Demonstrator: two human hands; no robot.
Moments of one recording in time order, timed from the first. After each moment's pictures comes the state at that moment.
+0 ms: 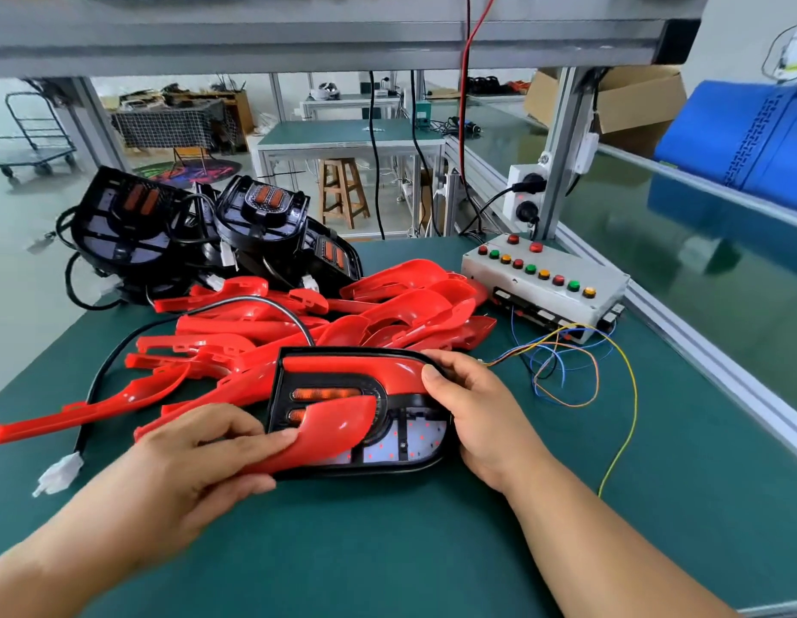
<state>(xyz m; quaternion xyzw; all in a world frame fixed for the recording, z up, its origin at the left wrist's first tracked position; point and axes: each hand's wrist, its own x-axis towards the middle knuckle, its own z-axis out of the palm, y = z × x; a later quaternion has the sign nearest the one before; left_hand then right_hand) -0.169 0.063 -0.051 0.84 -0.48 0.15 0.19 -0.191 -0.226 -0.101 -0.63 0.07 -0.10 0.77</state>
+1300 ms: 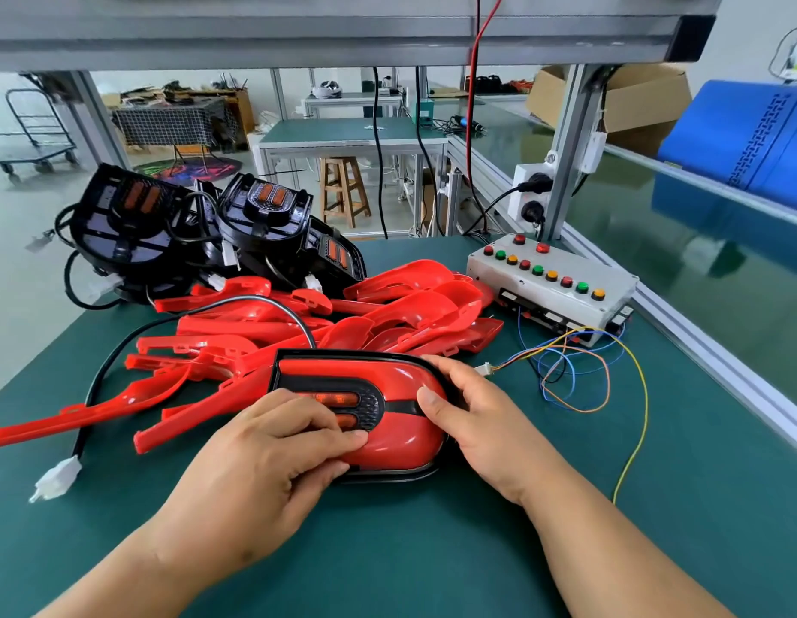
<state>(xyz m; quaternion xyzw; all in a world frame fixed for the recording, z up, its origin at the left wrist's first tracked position) -0.179 0.009 -0.057 0.84 -0.47 0.17 0.21 -0.209 -0.230 -0.083 -0.76 0.03 -0.04 0.64</state>
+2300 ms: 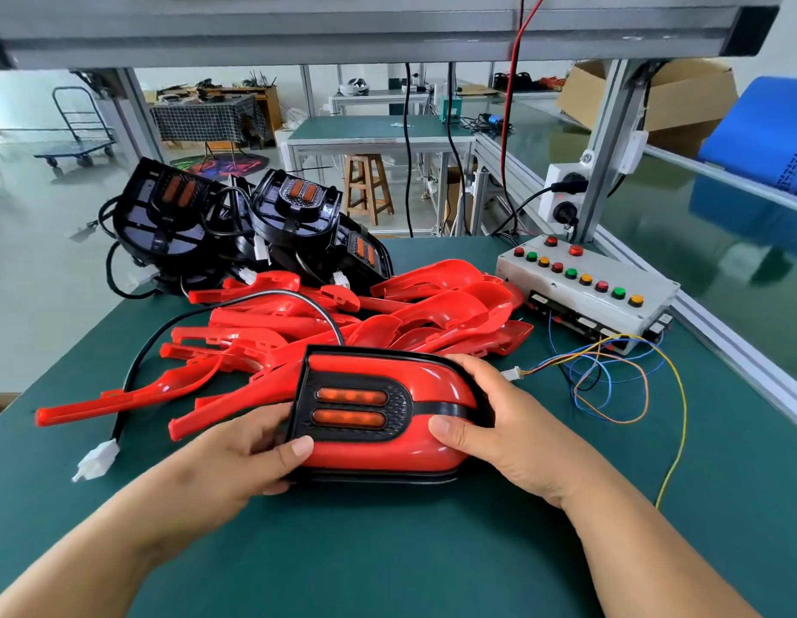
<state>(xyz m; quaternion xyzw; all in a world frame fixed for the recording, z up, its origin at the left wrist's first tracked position) -0.172 0.043 -0.053 0.81 -0.15 -0.24 0.51 -0.208 -0.240 -0.079 -0.83 -0.03 0.01 0.56</state>
